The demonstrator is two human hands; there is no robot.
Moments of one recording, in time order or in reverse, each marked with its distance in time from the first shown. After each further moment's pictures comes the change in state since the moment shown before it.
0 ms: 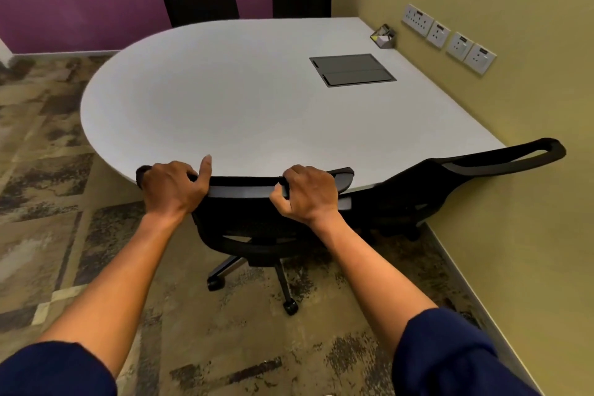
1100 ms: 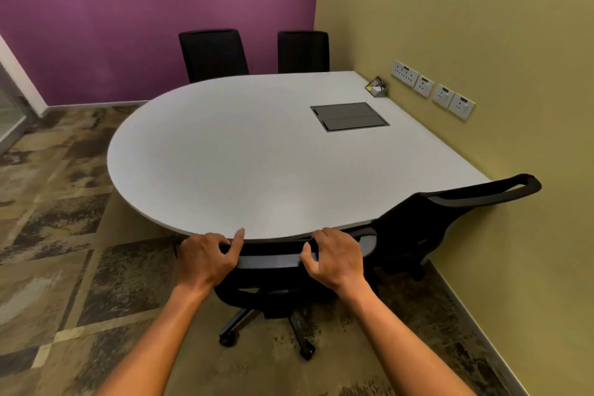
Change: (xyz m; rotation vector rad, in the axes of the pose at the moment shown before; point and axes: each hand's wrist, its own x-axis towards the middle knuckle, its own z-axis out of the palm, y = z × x) left_hand -0.074 0.035 -0.028 -0.137 -0.034 0.088; right_hand -0.071 0.017 -0.046 -0.055 -0.093 0.106
